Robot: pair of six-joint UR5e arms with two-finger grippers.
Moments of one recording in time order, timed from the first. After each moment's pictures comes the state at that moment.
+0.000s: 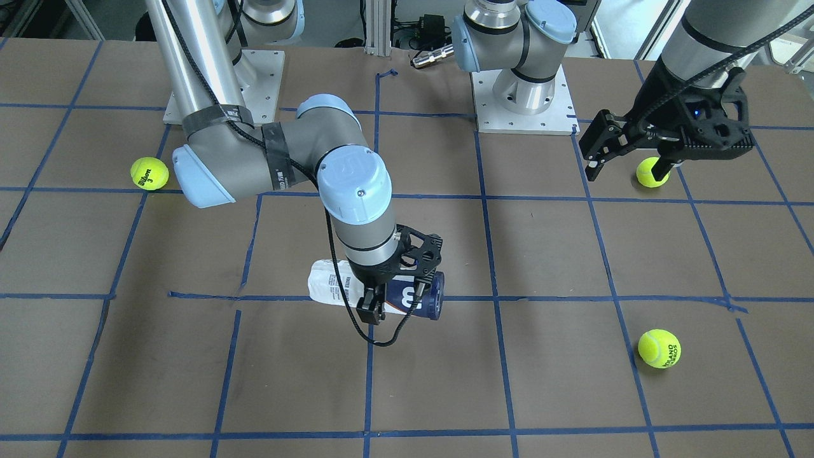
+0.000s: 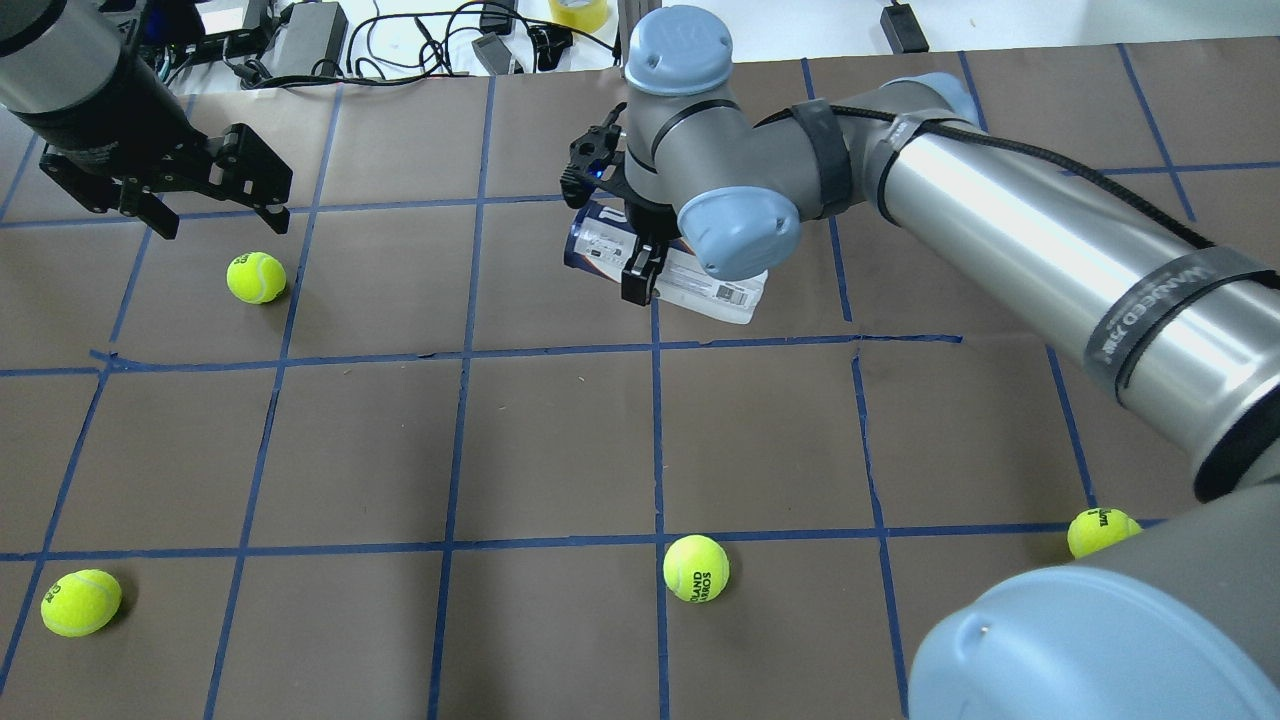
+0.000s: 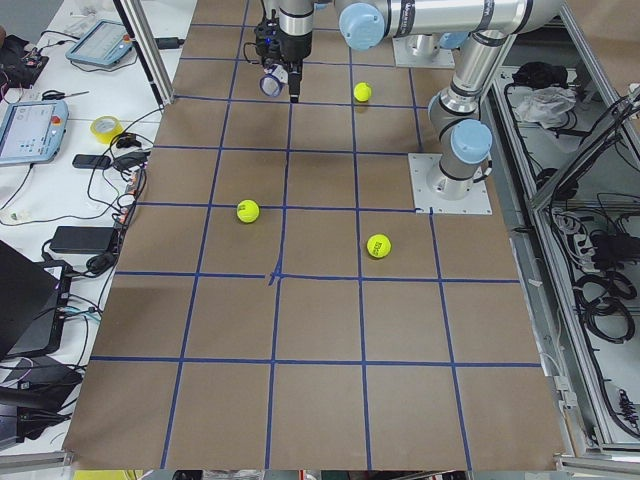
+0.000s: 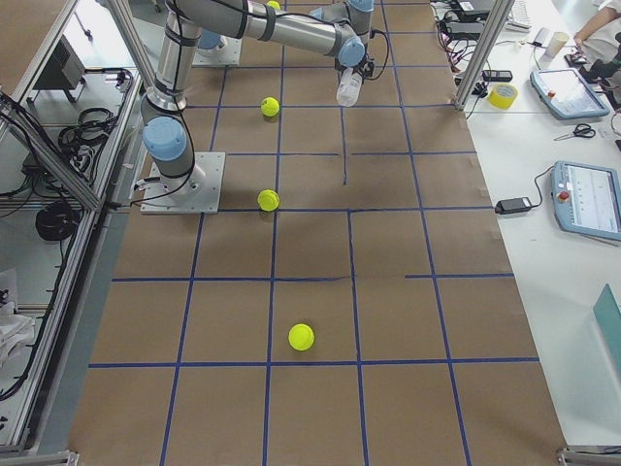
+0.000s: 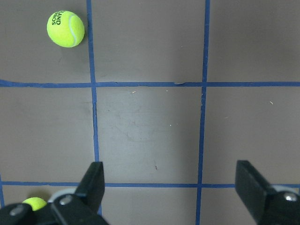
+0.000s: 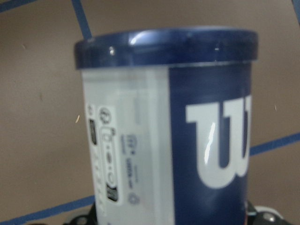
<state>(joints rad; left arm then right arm) -1.39 -1.54 -1.58 -1.53 1.58 0.16 1.94 -1.03 1.50 -2.14 -1.46 -0.98</state>
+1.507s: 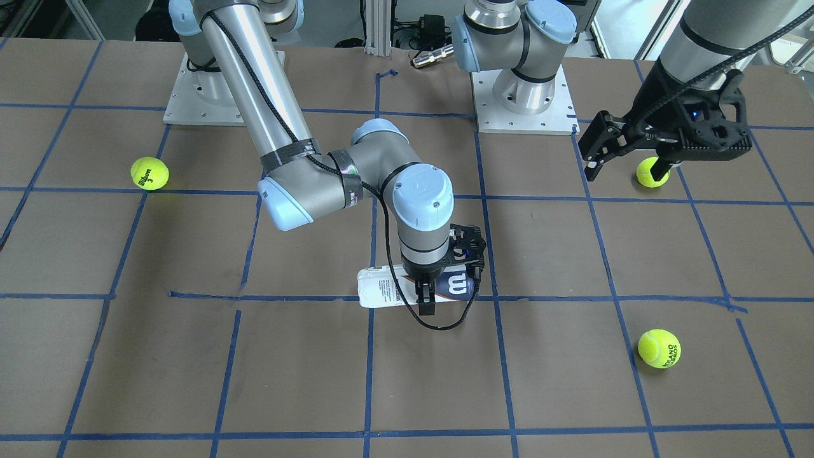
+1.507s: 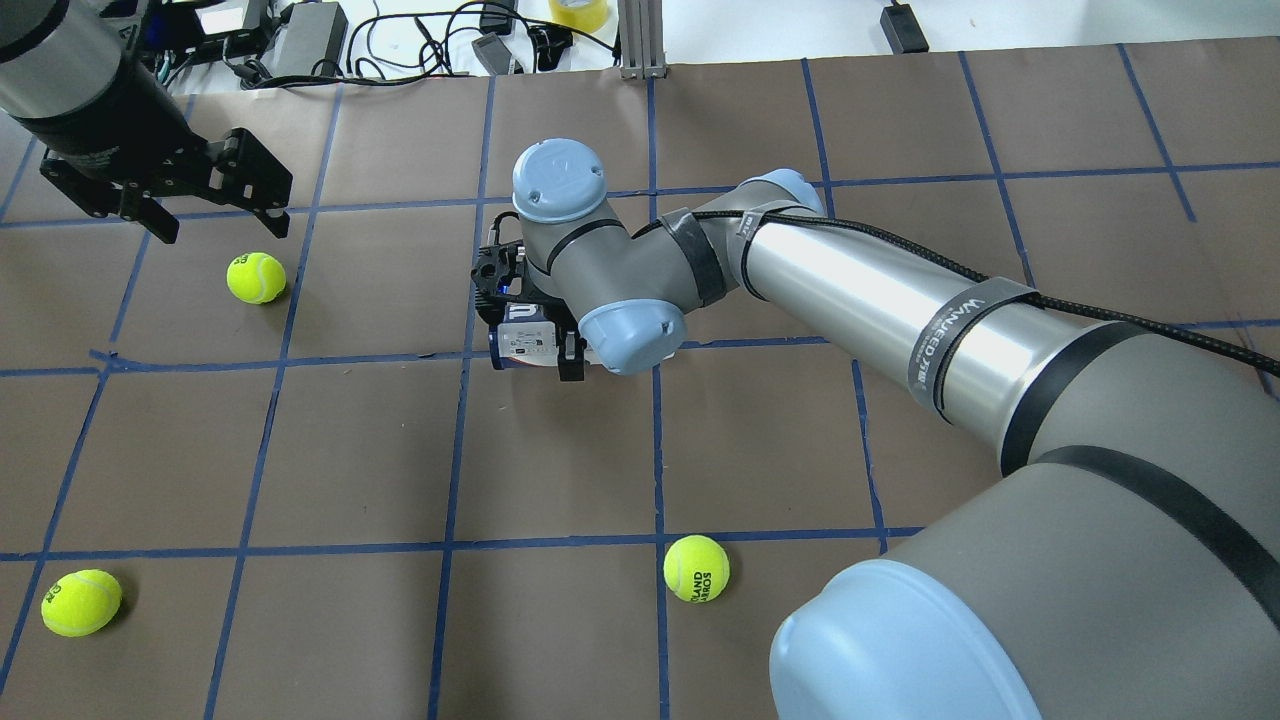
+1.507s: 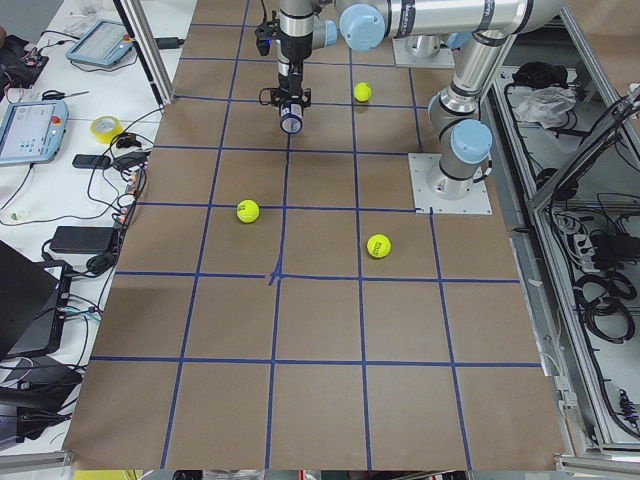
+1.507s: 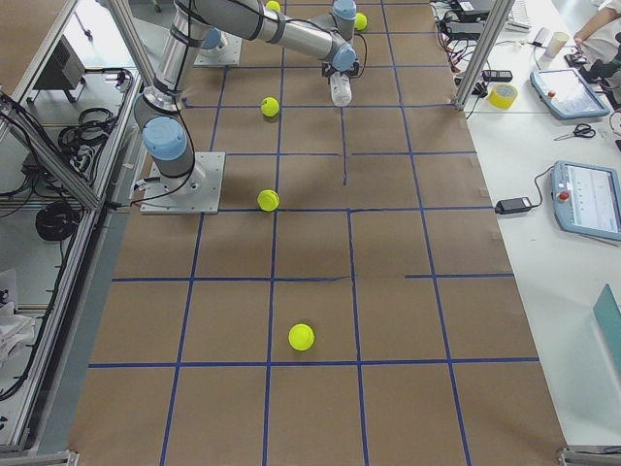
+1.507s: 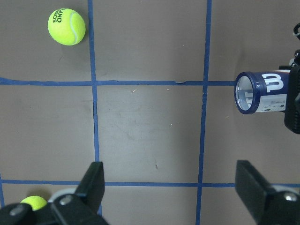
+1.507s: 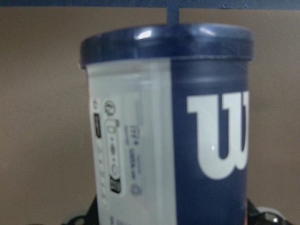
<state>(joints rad) -1.39 -1.54 -1.59 -1.53 1.58 0.16 2.06 -0.92 1.50 -2.21 -1.49 -1.08</state>
